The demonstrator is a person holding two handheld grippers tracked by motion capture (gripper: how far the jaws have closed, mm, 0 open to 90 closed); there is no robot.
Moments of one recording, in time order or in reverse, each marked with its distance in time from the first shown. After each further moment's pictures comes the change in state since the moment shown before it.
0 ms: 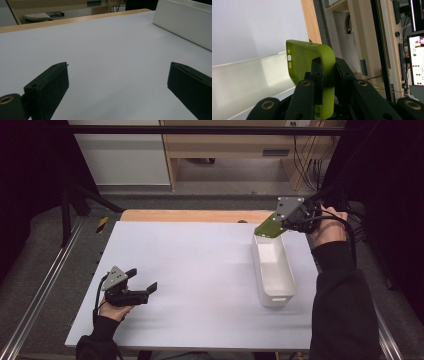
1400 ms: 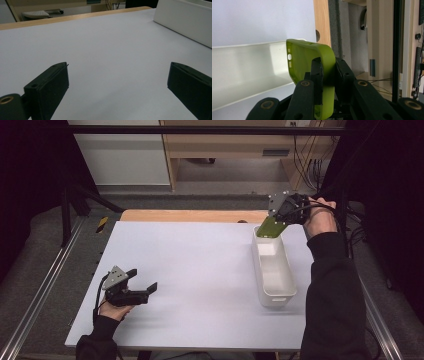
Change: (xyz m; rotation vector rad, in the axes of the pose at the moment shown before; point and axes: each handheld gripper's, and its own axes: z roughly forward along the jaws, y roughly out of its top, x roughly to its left) left arm 0.002 -0.002 0.002 0.015 -0.004 -0.003; right arm -0.020 -0.003 0.049 0.070 0.110 -0.114
